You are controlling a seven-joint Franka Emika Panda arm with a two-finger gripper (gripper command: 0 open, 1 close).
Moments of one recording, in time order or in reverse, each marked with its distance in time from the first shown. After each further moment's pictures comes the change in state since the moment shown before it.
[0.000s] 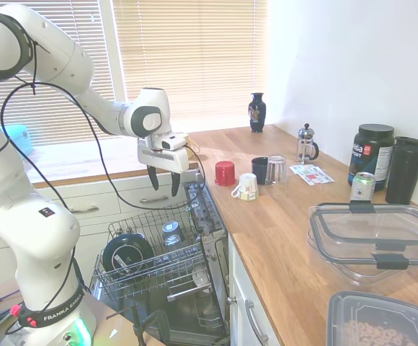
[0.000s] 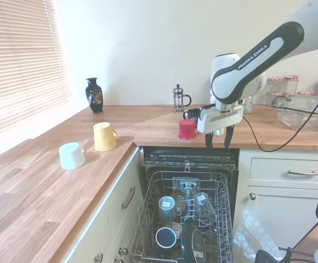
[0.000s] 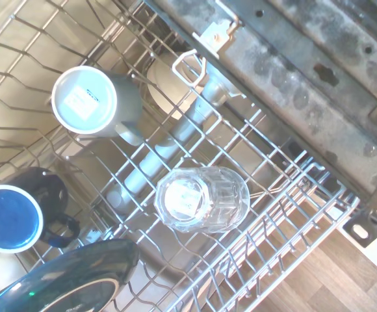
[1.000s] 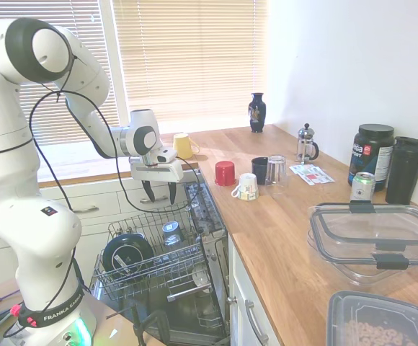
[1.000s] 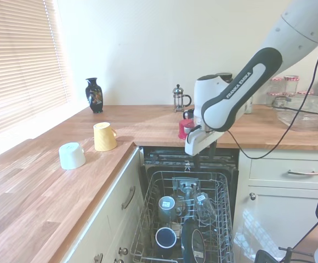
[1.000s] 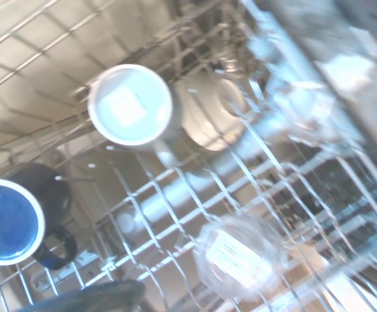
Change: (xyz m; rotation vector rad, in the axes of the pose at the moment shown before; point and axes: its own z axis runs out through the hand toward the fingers) arm -0.035 -0.073 0.079 -0.019 0.093 -0.277
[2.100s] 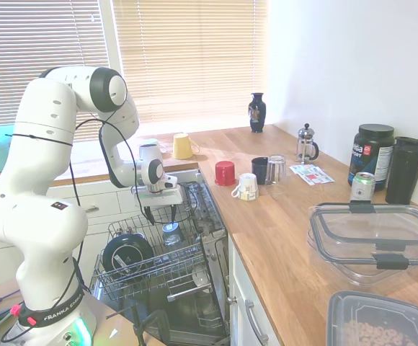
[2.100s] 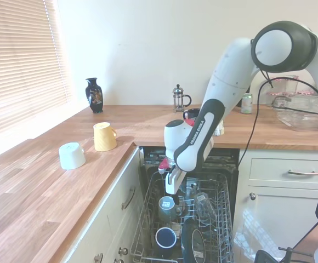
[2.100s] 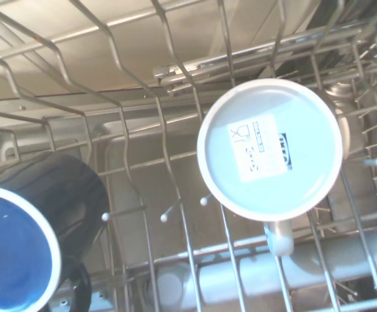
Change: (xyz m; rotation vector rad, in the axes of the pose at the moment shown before) arm 0.006 -0.088 0.146 -0.013 -0.055 -0.325
